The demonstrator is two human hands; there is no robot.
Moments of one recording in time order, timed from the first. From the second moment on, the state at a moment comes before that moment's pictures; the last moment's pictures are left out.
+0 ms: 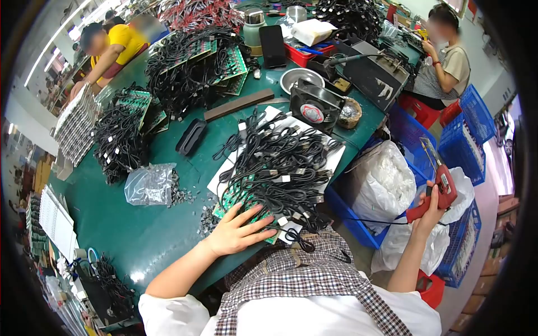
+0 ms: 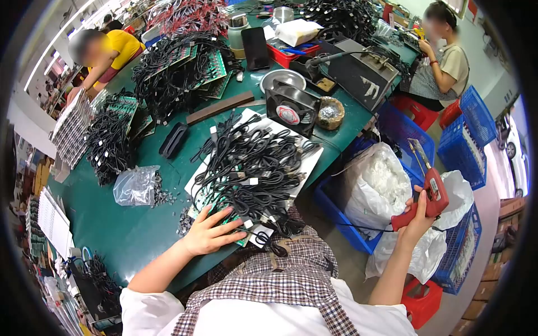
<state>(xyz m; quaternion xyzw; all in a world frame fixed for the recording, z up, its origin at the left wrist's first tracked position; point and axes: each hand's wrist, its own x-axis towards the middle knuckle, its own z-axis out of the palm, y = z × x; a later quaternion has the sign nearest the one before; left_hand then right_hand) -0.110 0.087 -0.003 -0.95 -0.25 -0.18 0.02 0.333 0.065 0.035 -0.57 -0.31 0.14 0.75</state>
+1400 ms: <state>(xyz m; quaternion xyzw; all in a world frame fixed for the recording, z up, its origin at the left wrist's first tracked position) -0.104 0.188 0.027 -0.72 -0.64 -0.26 -0.04 0.305 0.072 0.046 -0.55 -0.34 0.17 0.74</state>
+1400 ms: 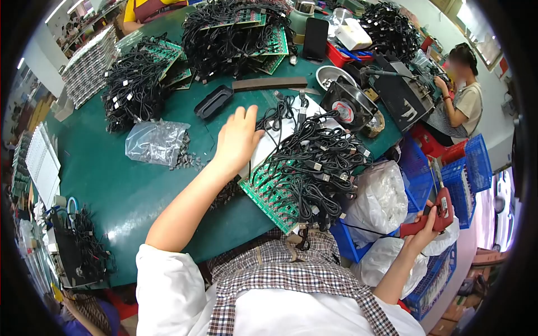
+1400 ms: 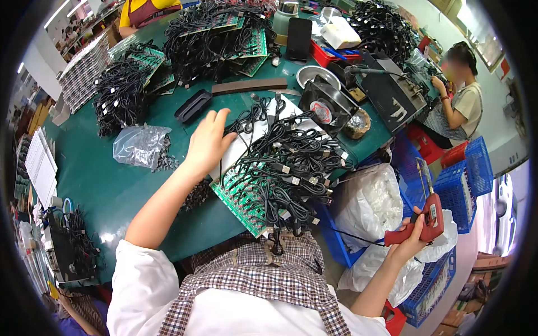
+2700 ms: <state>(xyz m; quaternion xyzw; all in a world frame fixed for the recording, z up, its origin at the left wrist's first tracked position) -0.005 0.071 0.008 -0.80 -0.47 -0.35 -0.12 0.229 0.075 0.039 -0.47 -0.42 0.28 0.72</state>
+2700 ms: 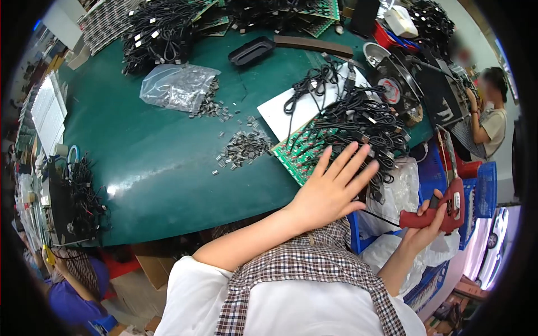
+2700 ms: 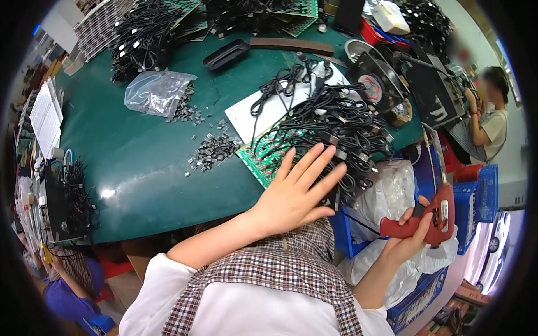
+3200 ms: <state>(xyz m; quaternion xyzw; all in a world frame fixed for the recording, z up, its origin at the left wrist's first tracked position) -0.155 -0.002 0.004 -0.49 -0.79 -0.32 -0.16 0.191 0.070 0.051 -0.44 -0.45 0.35 0.70</state>
